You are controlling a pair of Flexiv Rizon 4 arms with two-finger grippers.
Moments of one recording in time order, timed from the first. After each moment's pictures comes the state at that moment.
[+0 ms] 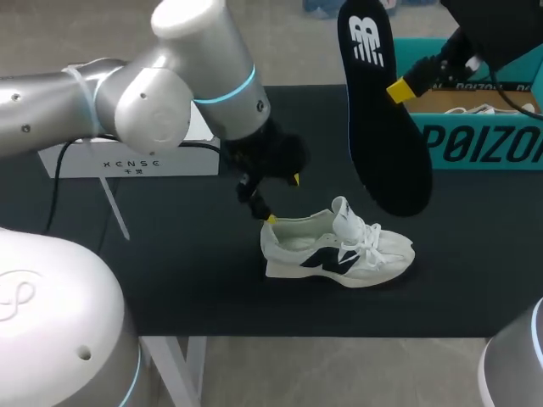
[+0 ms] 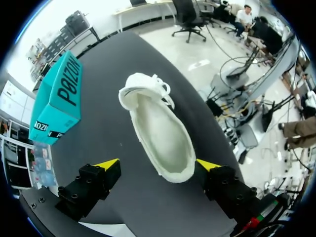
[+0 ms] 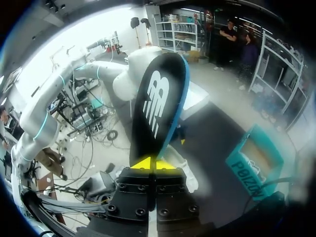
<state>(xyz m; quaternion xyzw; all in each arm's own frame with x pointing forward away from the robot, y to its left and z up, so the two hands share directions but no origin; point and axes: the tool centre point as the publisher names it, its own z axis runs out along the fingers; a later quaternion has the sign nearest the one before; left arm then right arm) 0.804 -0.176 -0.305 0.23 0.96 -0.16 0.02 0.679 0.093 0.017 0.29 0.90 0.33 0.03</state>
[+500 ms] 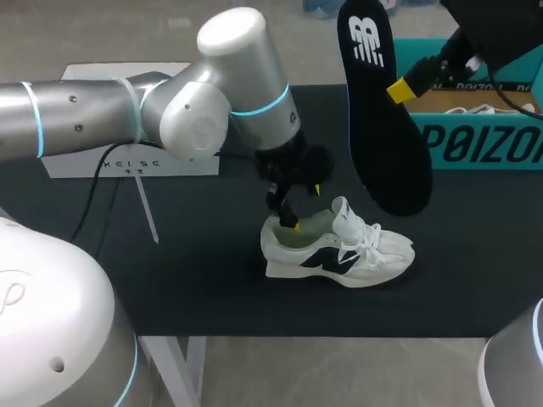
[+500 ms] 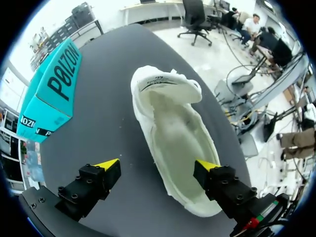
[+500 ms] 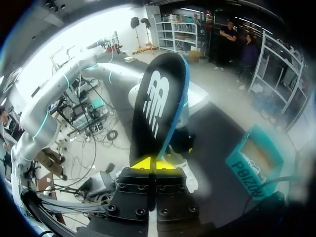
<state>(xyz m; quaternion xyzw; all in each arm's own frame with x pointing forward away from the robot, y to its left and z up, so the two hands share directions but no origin) 0.818 -0.218 -0.353 0.20 0.97 -0.16 -0.01 0.679 0.093 0.017 0.29 0.90 0.33 0.03</state>
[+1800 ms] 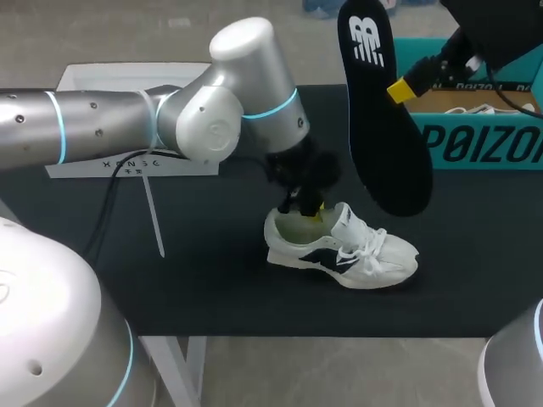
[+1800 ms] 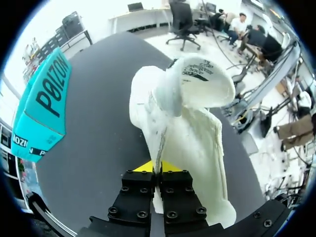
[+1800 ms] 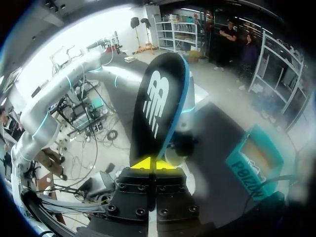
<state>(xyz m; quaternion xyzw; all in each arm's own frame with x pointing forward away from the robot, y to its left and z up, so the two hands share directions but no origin) 0.818 -0.247 -0.361 0.27 0.94 -0.20 -0.03 0.679 0.092 0.018 0.29 0.90 0.33 0.03</state>
